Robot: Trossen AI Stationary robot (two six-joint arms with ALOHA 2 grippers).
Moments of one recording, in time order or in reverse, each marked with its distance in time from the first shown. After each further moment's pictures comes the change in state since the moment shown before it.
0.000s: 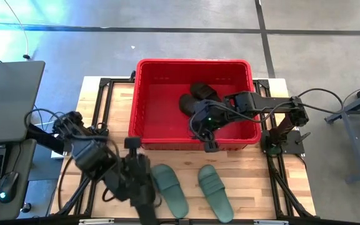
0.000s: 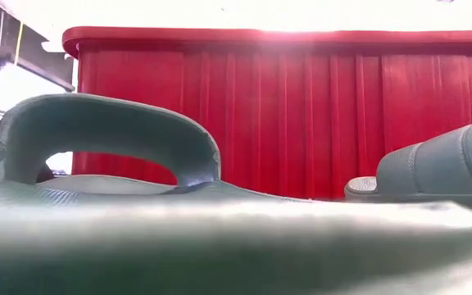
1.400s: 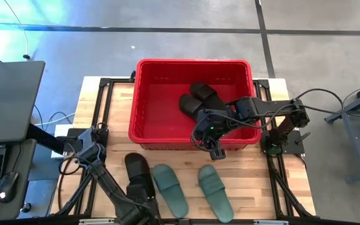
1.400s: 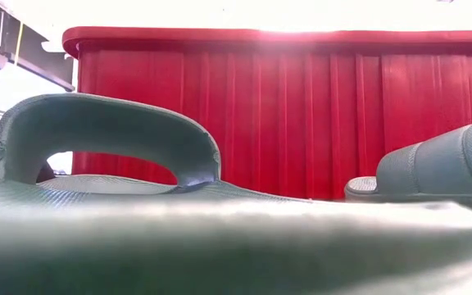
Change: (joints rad) left arm -0.127 0.487 0.008 0.020 0.599 -0.382; right arm 0.061 0.000 0.000 -0.093 -0.030 0.042
